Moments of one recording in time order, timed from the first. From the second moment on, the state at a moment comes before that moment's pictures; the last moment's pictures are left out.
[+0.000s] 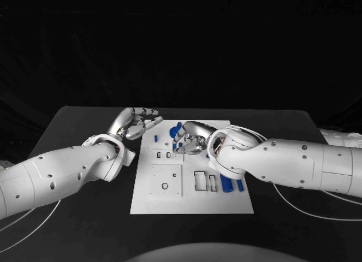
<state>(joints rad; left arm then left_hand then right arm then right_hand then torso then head) 1.17 -0.72 -0.20 1.31 -0.58 -0.65 0.49 1.22 0.04 -0.14 0.29 0.24 0.82 0.17 0.14 0.08 1.47 0.11 1.57 1.31 1.47 0.07 1.57 1.31 0.01 1.47 0.18 1.57 1.31 1.22 -0.59 -0.18 1.52 -1.22 -0.37 -0.28 1.34 0.02 0.26 -0.01 0.25 1.04 0.13 0.11 0.17 1.47 0.06 1.57 1.31 1.46 -0.01 1.57 1.31 0.01 1.47 0.09 1.57 1.31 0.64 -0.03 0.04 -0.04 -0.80</state>
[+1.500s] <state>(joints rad) 1.17 -0.73 -0.20 1.33 -0.58 -0.65 0.49 1.22 0.04 -0.14 0.29 0.24 0.82 0.17 0.14 0.08 1.47 0.11 1.57 1.31 1.47 0.07 1.57 1.31 0.01 1.47 0.18 1.57 1.31 1.17 -0.51 -0.18 1.40 -1.31 -0.35 -0.33 1.34 0.02 0.26 -0.01 0.25 1.03 0.15 0.10 0.17 1.47 0.07 1.57 1.31 1.46 -0.01 1.57 1.31 0.01 1.47 0.10 1.57 1.31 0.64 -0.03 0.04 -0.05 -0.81</state>
